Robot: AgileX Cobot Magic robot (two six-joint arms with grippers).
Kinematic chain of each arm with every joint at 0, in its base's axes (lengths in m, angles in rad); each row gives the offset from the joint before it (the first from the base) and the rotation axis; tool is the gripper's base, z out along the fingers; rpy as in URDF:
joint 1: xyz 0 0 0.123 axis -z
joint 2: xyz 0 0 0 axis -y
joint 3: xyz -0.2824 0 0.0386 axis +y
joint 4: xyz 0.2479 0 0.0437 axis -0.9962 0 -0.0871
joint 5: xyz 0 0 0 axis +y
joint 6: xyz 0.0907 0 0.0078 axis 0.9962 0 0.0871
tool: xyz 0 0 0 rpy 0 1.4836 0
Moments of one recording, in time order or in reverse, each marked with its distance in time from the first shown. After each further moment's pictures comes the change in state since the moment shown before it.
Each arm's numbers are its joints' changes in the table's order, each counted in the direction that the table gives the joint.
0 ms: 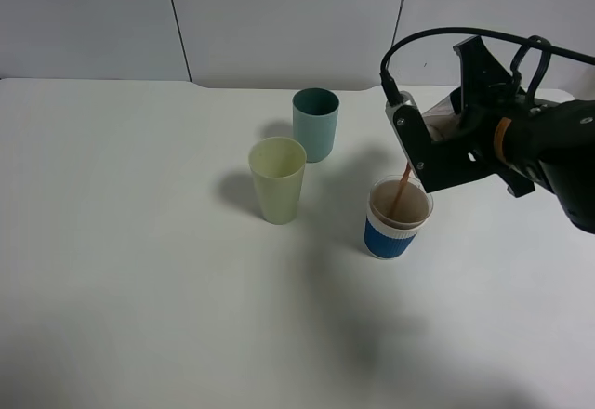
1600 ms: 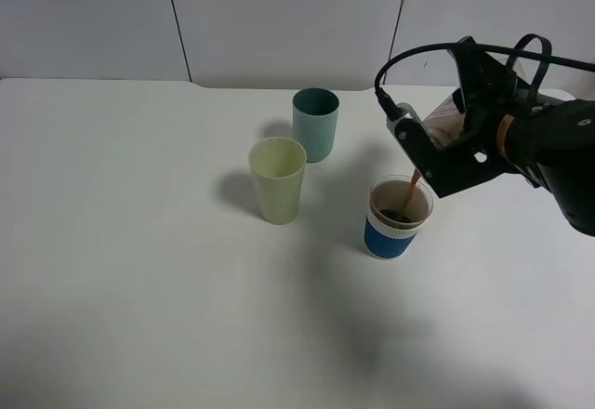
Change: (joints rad) left arm 0.000 0.000 0.000 0.000 0.000 0.000; right arm -0.010 0.000 0.000 0.000 0.066 -0.154
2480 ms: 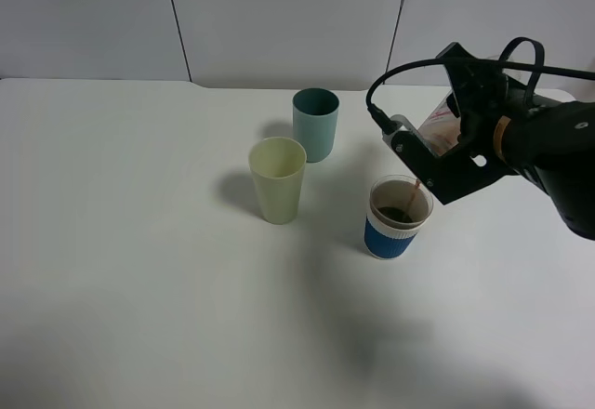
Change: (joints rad) left arm 0.000 0.000 0.000 0.000 0.000 0.000; right arm -0.020 0.000 0.000 0.000 0.008 -0.096
